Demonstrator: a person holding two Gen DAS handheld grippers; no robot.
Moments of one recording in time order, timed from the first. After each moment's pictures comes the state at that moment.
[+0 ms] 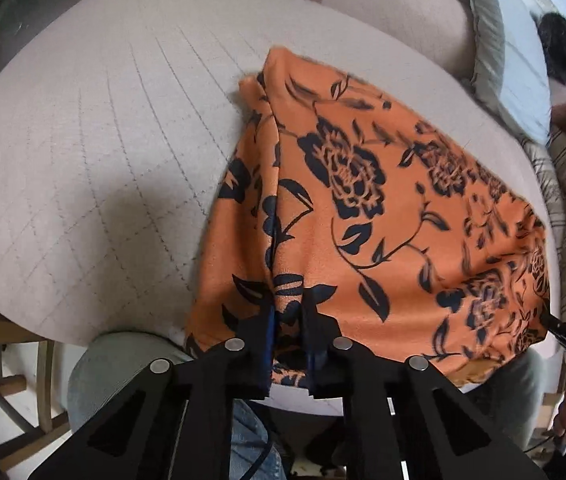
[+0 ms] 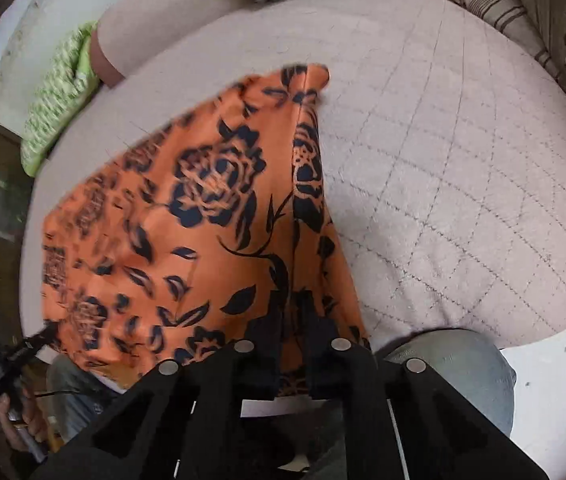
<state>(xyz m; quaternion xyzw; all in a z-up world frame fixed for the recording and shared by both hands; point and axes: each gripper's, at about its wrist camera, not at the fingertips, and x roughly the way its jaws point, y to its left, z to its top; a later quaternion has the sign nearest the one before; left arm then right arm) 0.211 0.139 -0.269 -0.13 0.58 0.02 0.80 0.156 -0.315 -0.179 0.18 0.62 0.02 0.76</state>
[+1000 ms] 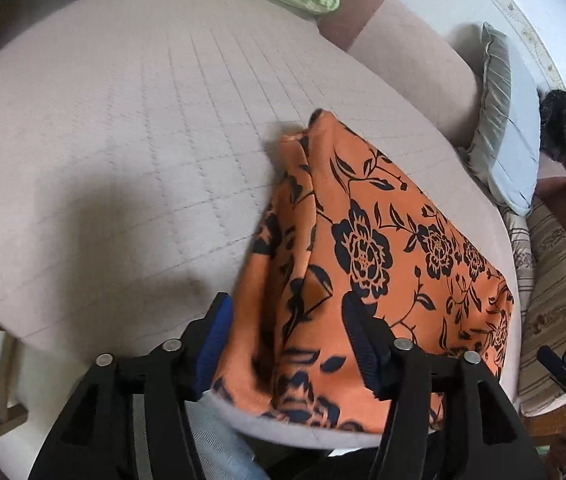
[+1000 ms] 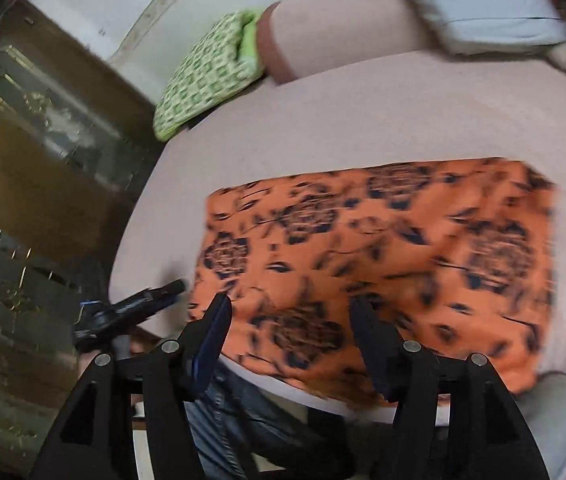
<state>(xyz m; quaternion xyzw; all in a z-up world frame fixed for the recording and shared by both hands) 0.215 0.191 -0.254 -0.23 0.52 0.02 0.82 0.162 -0.156 -0.085 0.17 0.56 0.23 0.78</state>
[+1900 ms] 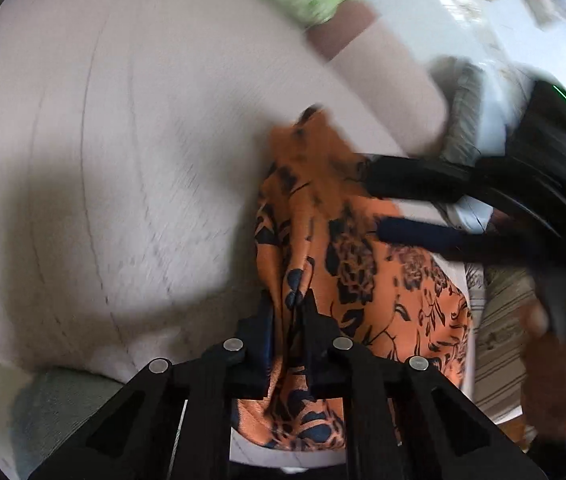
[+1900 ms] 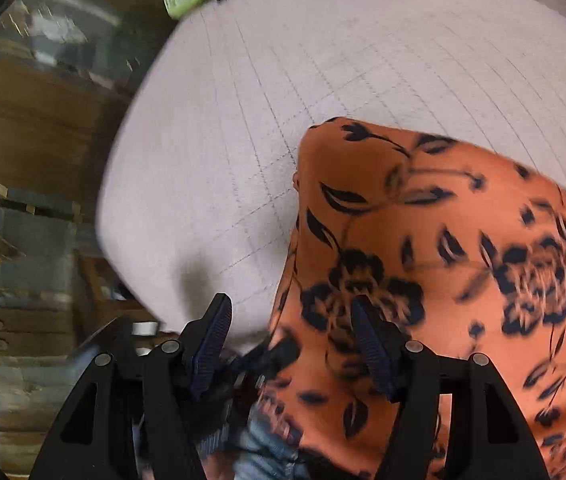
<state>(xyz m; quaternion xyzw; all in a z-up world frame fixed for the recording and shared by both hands) 0.185 0.226 -0.283 -0.30 0.45 -0.05 0.84 0.278 0.093 -0.171 0.05 0.70 0.29 0.66</state>
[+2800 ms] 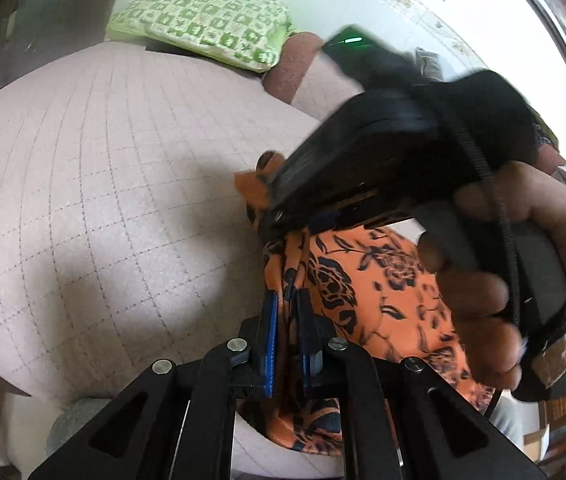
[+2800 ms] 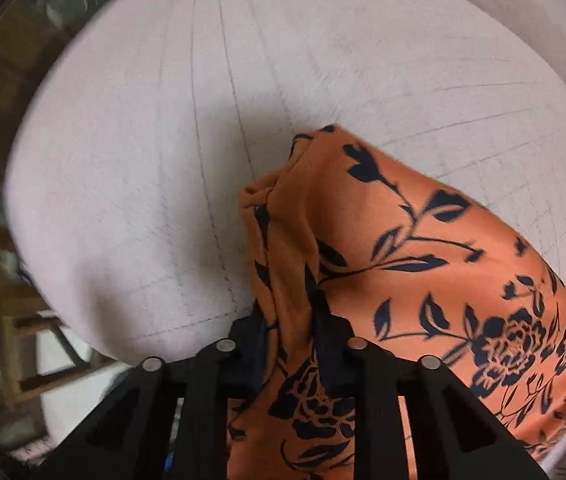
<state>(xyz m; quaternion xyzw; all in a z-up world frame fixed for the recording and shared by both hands) 0.139 0.186 -0.222 -0.20 0.40 -0.04 0.89 0.268 0.117 -0.200 -0.09 0.68 0.24 0.68</state>
